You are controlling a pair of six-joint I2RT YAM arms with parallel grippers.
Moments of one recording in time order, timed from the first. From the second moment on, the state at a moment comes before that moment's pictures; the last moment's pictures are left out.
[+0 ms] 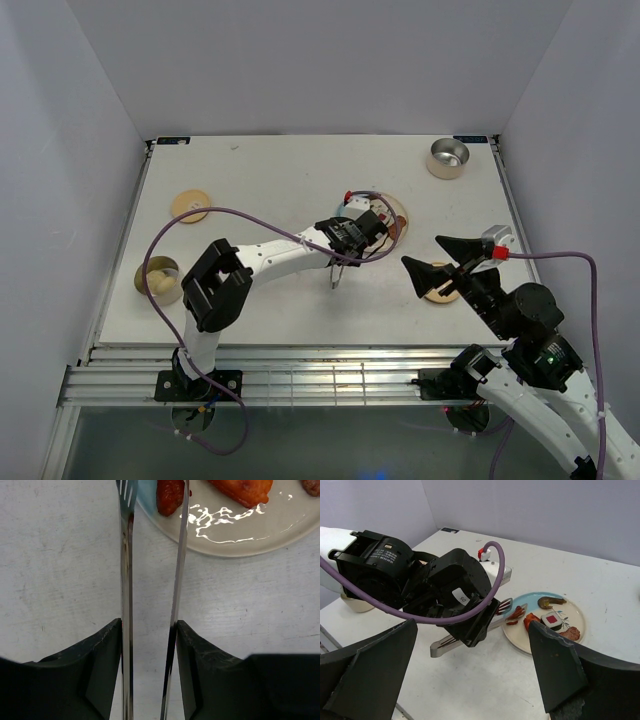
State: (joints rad) left arm -0.99 1.97 1.54 -0.64 -0.55 -0.61; right arm 0.72 0.28 0.66 -0.25 0.07 0.15
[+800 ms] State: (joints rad) left arm -1.00 1.98 1.60 -0.69 -0.55 -0.63; right arm 0.72 0.26 0.66 -0.26 0.09 0.15
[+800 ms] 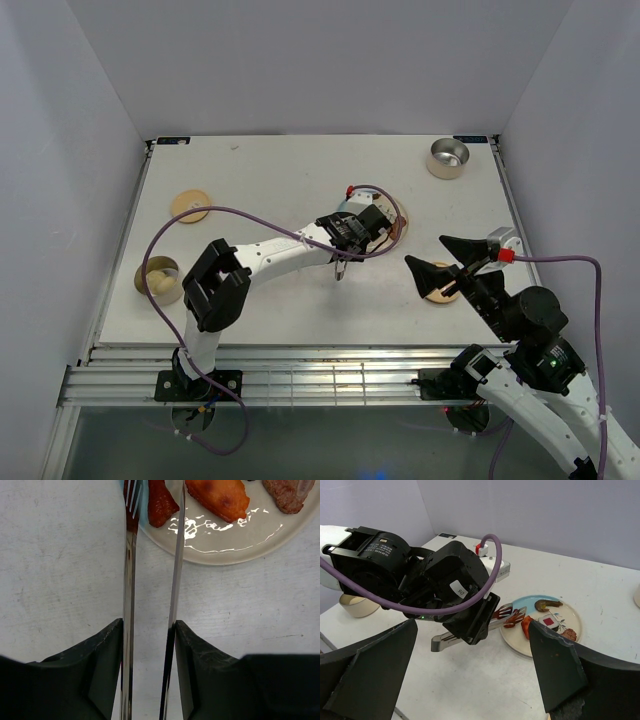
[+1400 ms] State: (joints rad) left arm -1.00 2.04 1.65 -0.73 -0.55 -0.64; right arm 0.72 0.25 0.66 -0.26 0.09 0.15
